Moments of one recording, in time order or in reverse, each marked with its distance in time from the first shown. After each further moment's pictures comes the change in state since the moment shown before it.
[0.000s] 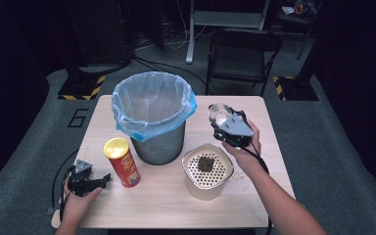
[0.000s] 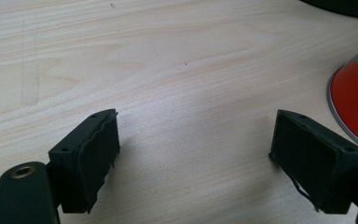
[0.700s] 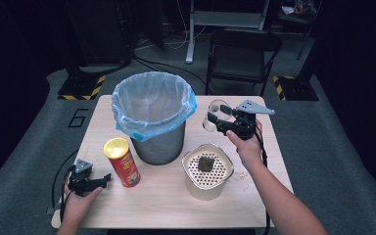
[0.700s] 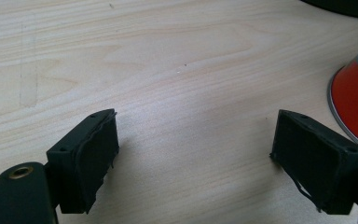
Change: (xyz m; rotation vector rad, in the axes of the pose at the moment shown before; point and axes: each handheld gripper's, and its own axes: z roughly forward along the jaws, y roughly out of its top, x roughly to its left) left arm -0.001 0.001 0.001 0.002 -0.002 -0.010; right arm -0.028 0.009 0.003 0.018 0.306 0.516
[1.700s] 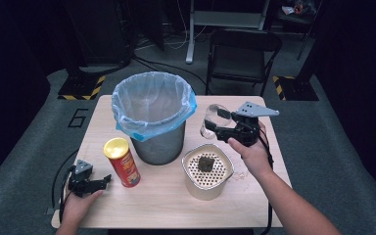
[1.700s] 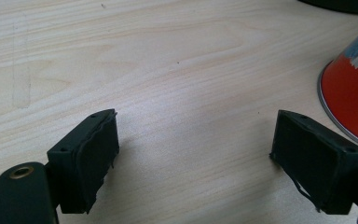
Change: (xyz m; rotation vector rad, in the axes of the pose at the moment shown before) left arm 0.000 -0.002 -0.002 -0.003 -0.025 0.016; right arm 0.036 0.026 -0.032 0.052 0.086 -0.078
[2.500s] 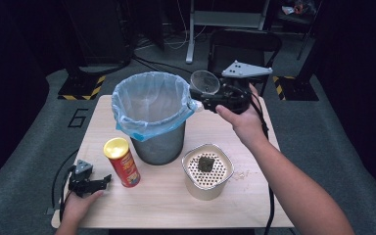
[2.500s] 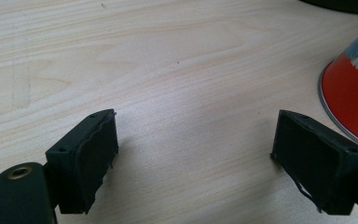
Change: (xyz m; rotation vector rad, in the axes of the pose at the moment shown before) left arm 0.000 0.001 0.001 0.004 0.000 0.011; right arm 0.018 0.104 0.019 -0.016 0.044 -0.074
